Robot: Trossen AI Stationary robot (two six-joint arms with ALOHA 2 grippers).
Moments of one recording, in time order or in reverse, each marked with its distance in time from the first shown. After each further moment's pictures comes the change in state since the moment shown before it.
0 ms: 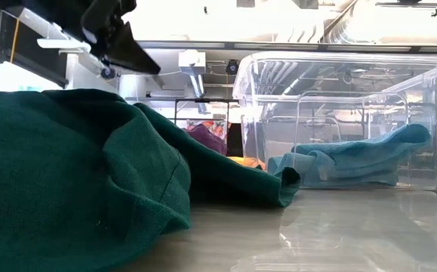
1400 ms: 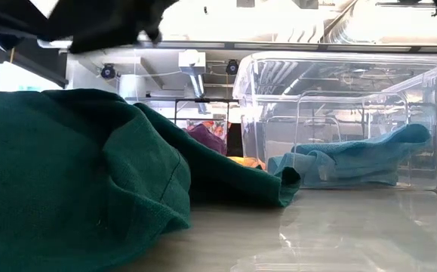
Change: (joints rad) left arm -0.670 0.015 0.095 -0.448 -0.331 -0.771; right arm -0.403 0.640 0.928 -0.651 -0.257 -0.068
